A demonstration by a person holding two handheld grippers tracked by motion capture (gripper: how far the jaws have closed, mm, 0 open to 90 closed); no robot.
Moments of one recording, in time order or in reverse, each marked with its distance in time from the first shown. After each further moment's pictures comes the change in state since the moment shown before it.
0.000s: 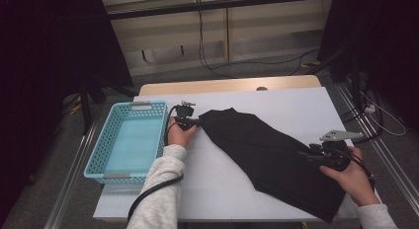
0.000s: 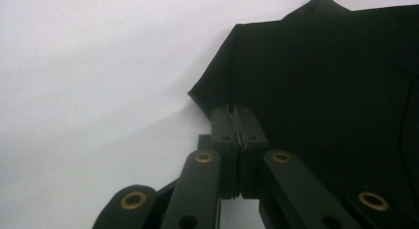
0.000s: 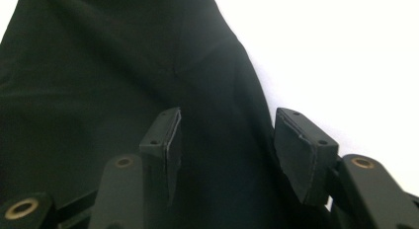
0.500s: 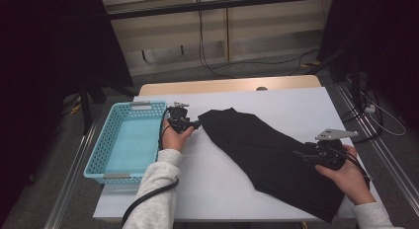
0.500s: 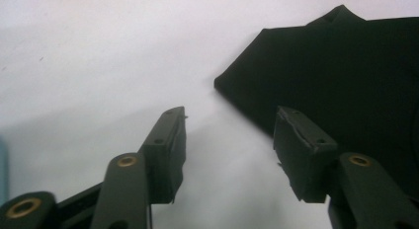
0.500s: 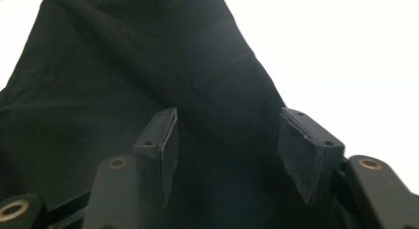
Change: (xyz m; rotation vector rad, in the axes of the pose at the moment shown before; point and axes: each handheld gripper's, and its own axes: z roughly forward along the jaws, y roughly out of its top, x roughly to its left) left arm 0.005 -0.008 -0.009 -0.063 0.065 -0.008; right arm 0.009 0.008 0.004 -0.015 0.027 -0.017
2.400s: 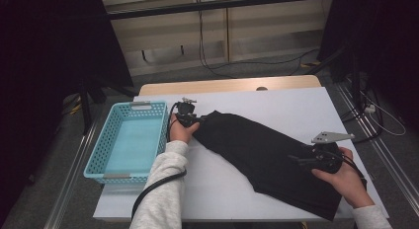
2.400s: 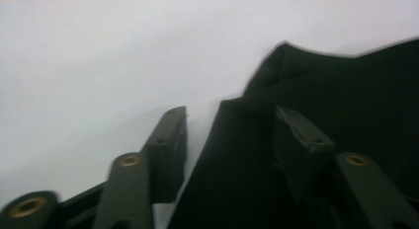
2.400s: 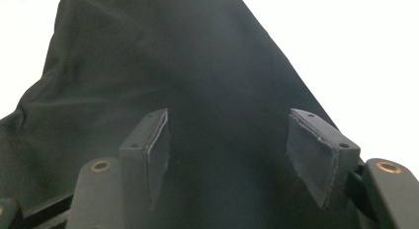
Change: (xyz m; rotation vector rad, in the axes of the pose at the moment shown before) left arm -0.003 0.014 0.023 0.020 -0.016 0.058; right arm 0.011 -0.002 0.001 -0.009 0.059 -0.014
